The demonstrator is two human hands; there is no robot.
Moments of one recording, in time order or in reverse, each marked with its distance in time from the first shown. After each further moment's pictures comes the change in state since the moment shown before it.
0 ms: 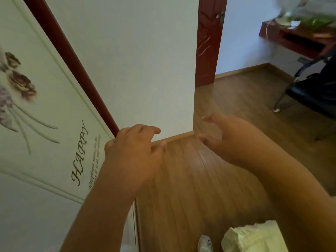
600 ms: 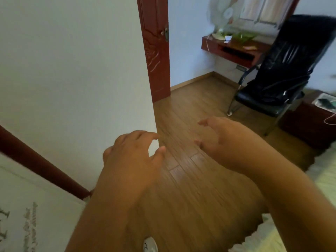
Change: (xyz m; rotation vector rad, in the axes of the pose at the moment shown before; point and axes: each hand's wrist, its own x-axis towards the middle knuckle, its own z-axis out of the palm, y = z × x) left_hand 0.219 0.087 0.008 -0.009 -0.109 0.252; right_hand 0.142 0.059 -0.069 -0.025 0.098 0.297
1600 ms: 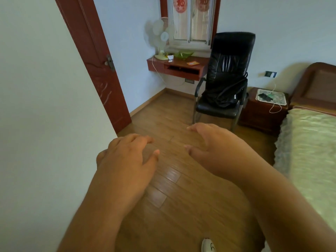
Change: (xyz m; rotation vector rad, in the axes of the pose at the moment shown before) left_hand 0.230 0.005 -0.047 0.019 0.040 0.441; right_hand 0.158 -0.023 -0.018 0.031 0.216 0.262
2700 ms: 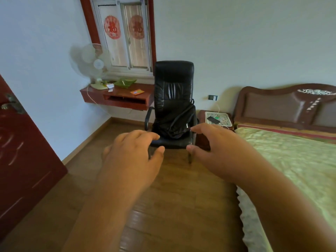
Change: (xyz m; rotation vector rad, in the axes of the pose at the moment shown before) left_hand 0.379 0.198 0.037 -0.155 -0.003 0.429; right_hand 0.268 0.189 -0.138 -0.074 0.228 0.298
